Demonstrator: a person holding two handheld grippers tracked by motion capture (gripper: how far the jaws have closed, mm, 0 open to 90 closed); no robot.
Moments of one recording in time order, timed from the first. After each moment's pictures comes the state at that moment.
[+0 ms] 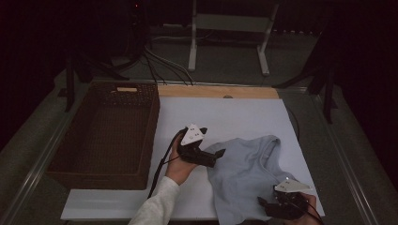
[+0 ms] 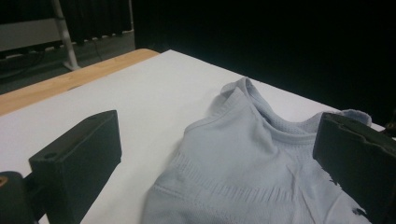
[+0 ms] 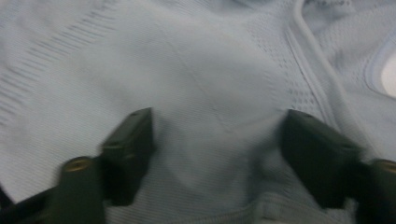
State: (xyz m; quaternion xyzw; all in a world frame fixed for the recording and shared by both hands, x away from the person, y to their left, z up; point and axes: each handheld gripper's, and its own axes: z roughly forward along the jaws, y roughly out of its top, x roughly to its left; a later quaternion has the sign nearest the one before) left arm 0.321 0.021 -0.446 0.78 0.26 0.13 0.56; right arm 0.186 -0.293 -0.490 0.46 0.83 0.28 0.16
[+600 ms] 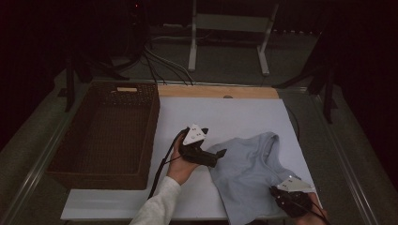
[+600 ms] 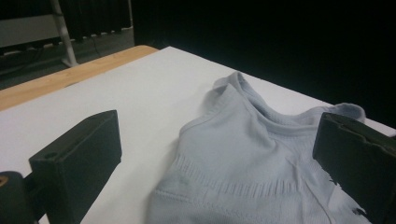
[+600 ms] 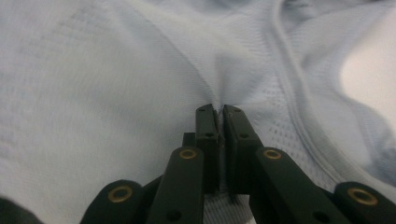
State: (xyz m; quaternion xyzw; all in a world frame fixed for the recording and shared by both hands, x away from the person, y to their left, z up) left arm 0.324 0.017 -0.449 0.78 0.27 0.12 0.56; right arm 0.189 -0.302 -0.484 0.44 0.83 0.25 0.21
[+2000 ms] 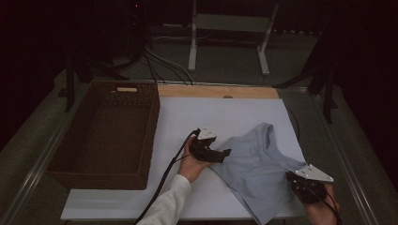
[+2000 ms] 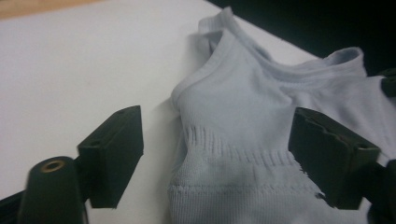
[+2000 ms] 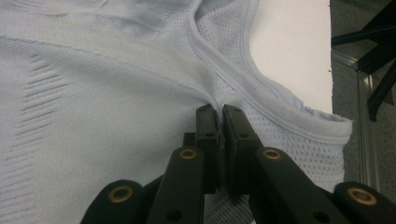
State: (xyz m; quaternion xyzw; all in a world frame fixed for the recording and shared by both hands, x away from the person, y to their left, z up) left arm 0.350 -0.016 -0.490 0.81 0.32 0.07 0.49; right arm 0.215 -0.344 -0.482 0.51 0.77 0.26 0.29
